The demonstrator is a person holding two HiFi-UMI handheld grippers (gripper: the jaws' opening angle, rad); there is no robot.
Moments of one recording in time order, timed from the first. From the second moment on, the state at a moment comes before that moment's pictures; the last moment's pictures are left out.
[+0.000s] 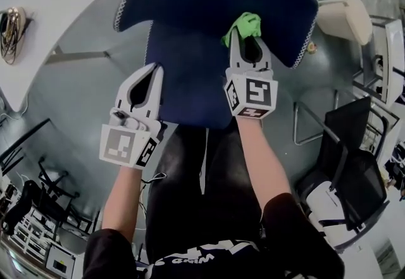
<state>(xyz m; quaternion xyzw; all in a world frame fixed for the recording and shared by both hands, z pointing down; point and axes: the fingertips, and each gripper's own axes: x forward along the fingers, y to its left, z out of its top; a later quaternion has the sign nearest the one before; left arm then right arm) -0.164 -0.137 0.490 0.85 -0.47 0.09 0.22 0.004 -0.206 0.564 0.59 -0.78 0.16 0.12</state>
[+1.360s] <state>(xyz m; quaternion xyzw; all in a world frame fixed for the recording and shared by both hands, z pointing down) -0.244 -0.136 0.518 0.81 -0.52 0.08 0.25 -0.166 -0.200 0.551 0.44 -0.88 0.15 0.09</state>
